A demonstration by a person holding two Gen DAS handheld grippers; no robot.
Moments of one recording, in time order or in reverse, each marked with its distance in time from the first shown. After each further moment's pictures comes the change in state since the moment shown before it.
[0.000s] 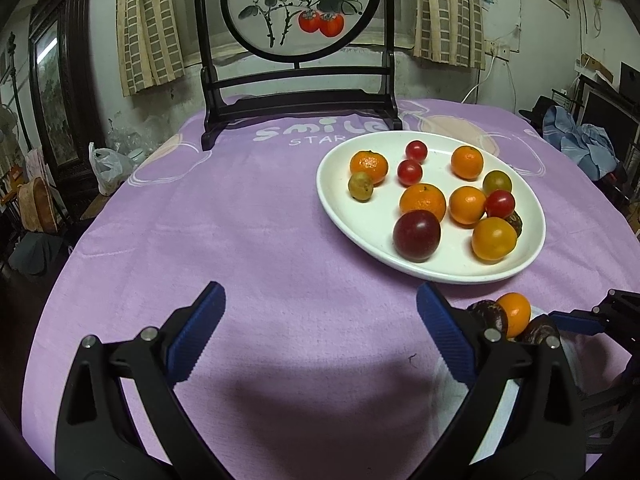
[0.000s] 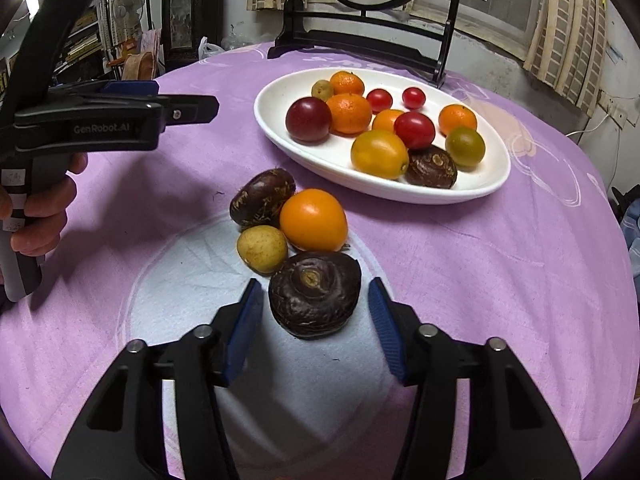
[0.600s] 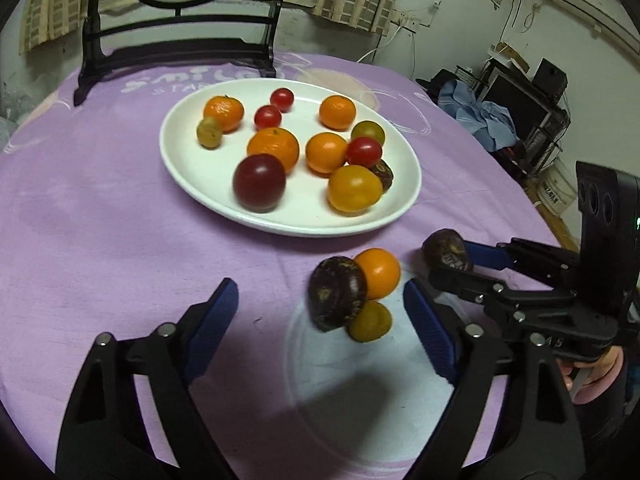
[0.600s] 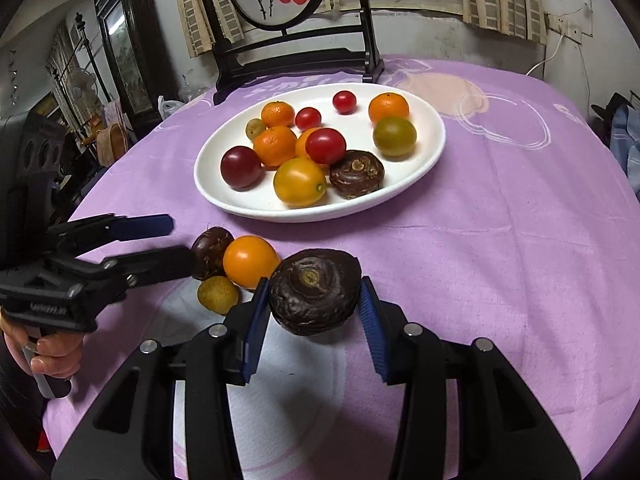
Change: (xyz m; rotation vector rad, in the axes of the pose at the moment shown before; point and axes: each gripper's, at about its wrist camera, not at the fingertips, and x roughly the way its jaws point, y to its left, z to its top) left arm 0.018 -0.034 -0.007 -0.001 0.179 -0.478; right arm -0.020 -0.050 0.004 0.290 -0.061 0.029
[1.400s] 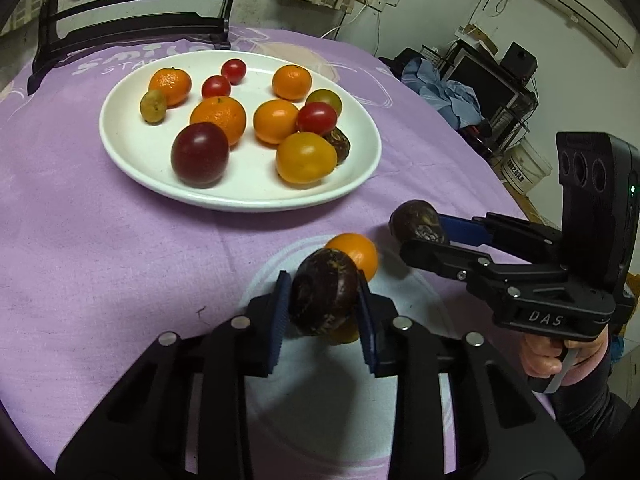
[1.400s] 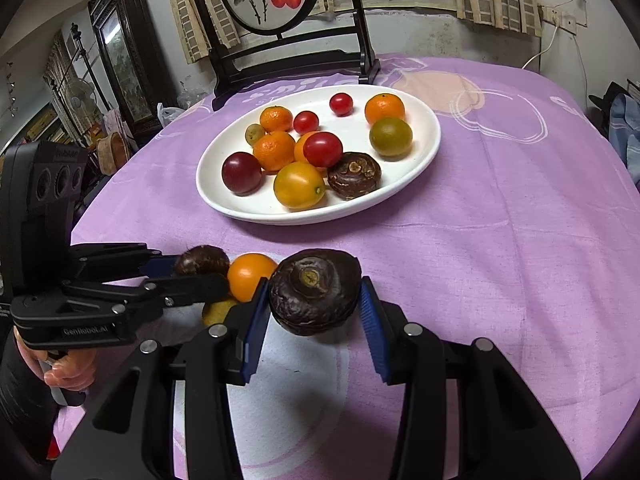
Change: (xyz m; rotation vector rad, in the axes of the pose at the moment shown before) left arm 0.023 -0.012 -0.006 0.045 0.072 -0.133; right arm -0.005 -0.004 0.001 0.034 -0.011 0.012
